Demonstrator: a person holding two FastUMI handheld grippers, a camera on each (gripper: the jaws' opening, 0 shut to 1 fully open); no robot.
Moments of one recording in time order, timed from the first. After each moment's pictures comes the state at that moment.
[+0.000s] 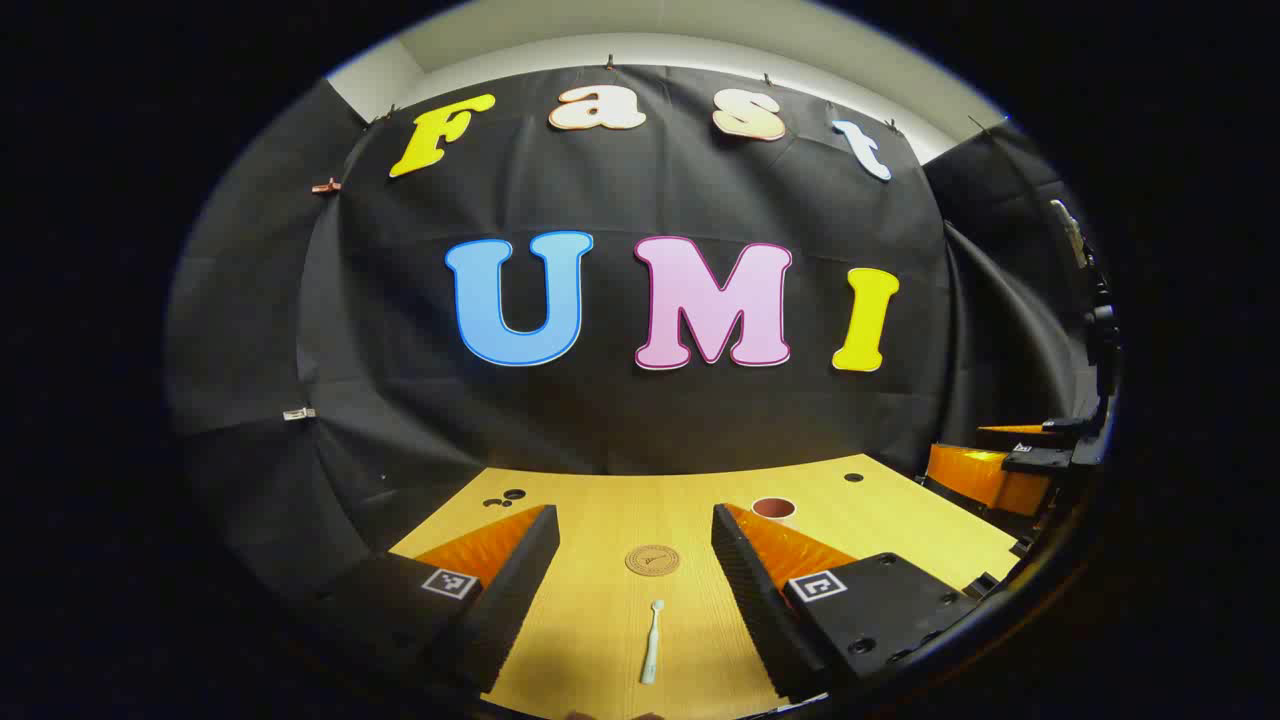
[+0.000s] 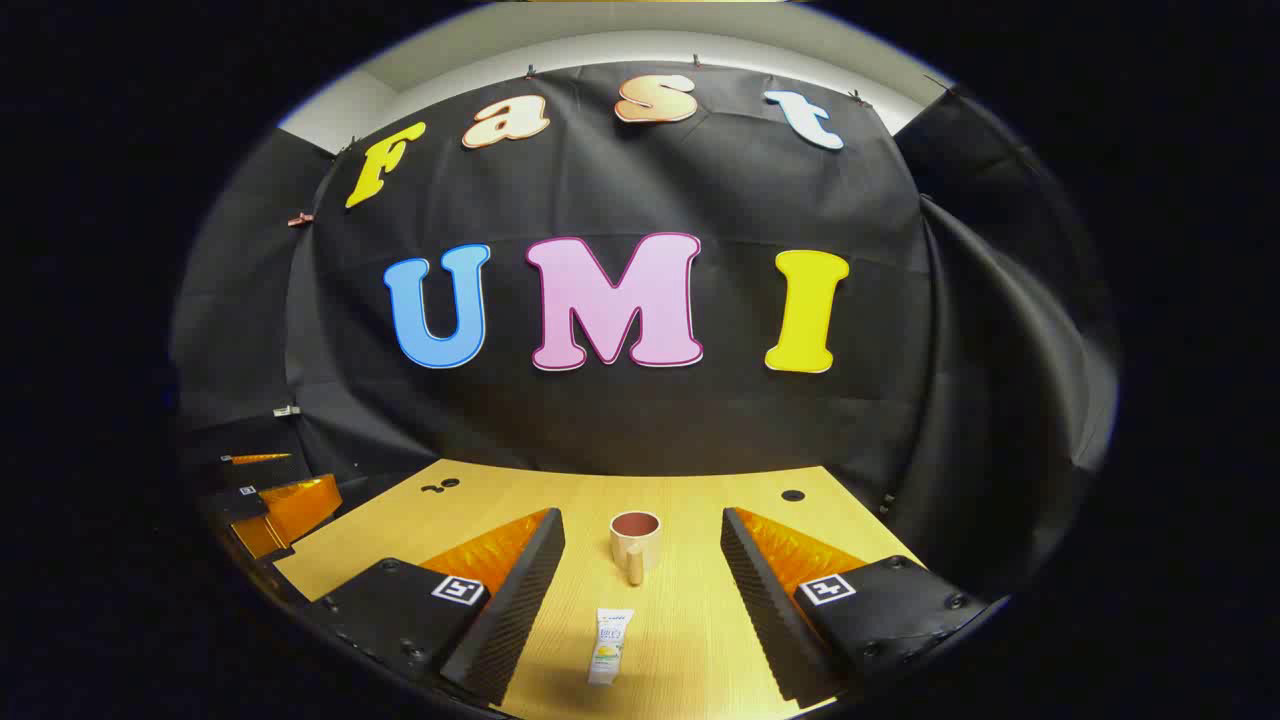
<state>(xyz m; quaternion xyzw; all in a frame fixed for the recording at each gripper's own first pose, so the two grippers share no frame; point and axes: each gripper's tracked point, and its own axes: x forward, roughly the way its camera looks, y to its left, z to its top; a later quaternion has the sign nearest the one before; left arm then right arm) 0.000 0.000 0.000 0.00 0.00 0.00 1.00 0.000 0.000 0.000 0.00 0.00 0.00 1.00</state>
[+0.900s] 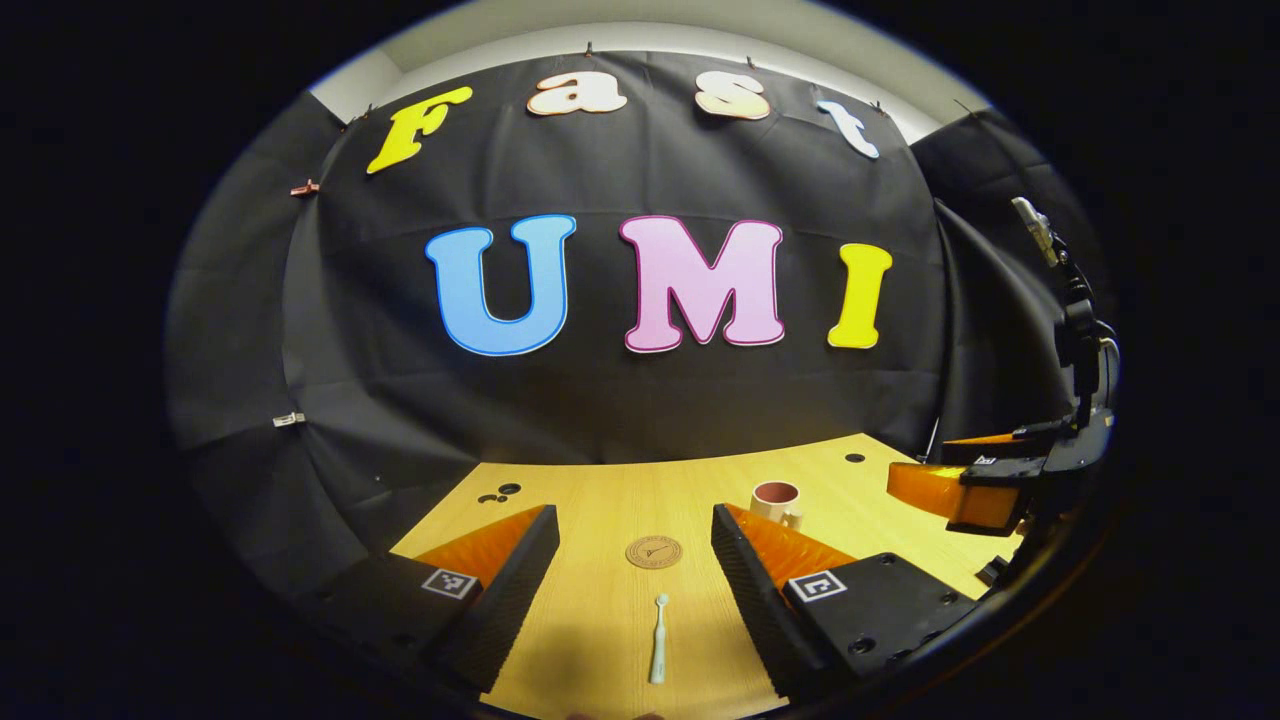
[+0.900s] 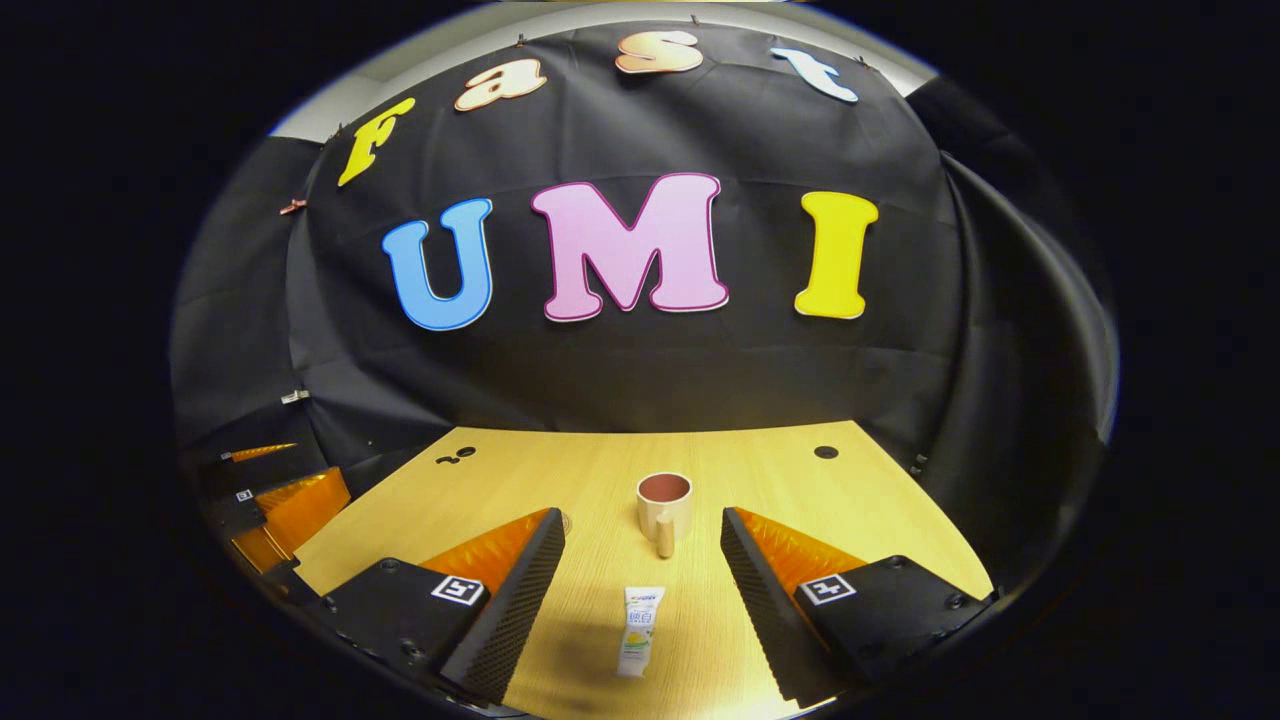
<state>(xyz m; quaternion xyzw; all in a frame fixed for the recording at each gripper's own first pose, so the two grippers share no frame) 0.020 0.002 -0.015 0.02 0.02 -0.01 1.00 0.036 0.021 -0.042 0.02 0.08 0.02 1.00</state>
